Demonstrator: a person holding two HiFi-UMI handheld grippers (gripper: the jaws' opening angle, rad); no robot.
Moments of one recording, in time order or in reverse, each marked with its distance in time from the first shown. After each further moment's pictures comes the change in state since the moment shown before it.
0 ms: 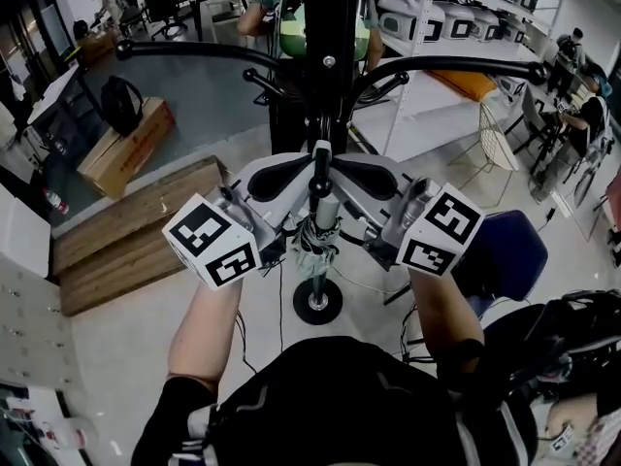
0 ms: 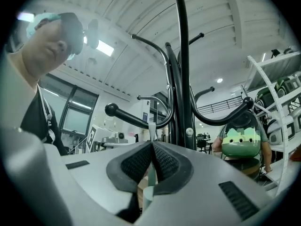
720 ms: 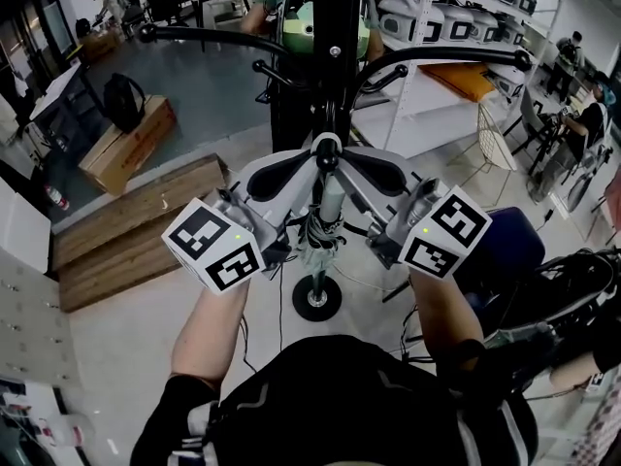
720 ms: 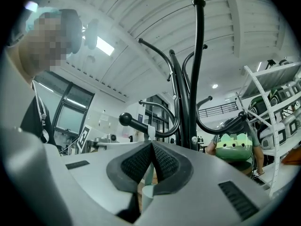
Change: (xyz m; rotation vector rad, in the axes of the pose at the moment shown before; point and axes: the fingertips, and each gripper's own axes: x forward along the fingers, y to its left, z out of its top) left arm -0.019 -0.021 0.013 -0.044 -0.055 0.057; right arm -0.014 0.016 0.014 -0.037 -0.026 -0.090
